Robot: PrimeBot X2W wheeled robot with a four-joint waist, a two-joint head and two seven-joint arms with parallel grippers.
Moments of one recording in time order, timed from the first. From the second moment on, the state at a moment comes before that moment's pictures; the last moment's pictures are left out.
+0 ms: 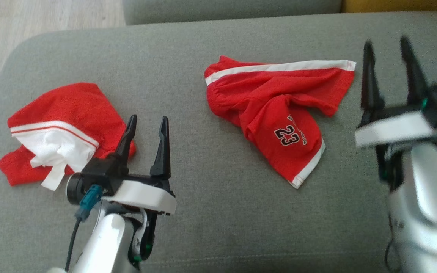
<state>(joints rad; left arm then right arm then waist) -0.18 0.04 -0.34 0.14 -0.25 0.10 -0.25 -0.50 -0.11 0.02 0.39 0.08 0.12 -0.25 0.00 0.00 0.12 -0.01</state>
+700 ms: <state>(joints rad) -0.15 0.04 -0.32 0.13 -0.25 0.08 -0.25 -0.09 -0.05 0.12 0.16 0.06 0.12 -0.25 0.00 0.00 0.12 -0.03</state>
